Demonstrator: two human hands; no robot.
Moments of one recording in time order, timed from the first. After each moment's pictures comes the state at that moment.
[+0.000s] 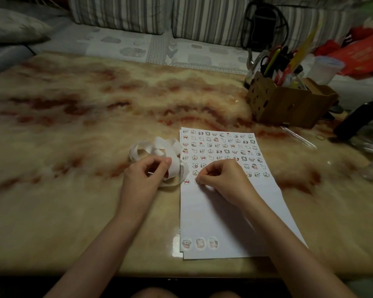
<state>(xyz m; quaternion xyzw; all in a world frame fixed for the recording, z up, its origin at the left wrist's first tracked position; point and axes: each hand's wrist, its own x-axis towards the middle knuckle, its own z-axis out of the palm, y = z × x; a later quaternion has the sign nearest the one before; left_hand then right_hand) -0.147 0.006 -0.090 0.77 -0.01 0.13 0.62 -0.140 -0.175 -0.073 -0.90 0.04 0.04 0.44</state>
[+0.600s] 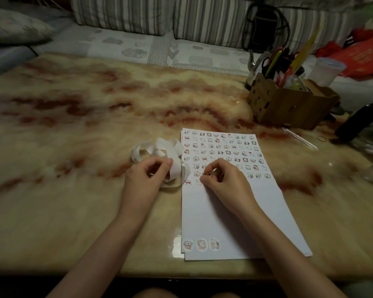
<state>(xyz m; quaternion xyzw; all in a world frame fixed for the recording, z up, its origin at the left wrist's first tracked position) -0.147 0.006 -0.089 0.78 0.00 0.14 0.62 -0.148 -0.175 -0.084 -0.92 0.04 -0.04 0.39</state>
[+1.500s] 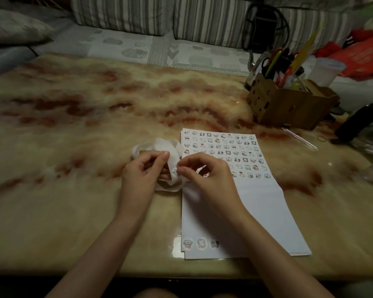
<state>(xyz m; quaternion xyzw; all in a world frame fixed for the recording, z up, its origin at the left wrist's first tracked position) -0.145 0.005 -0.084 0.70 0.00 0.14 0.70 -0.153 -0.139 -0.066 -0.79 -0.11 -0.08 0.59</state>
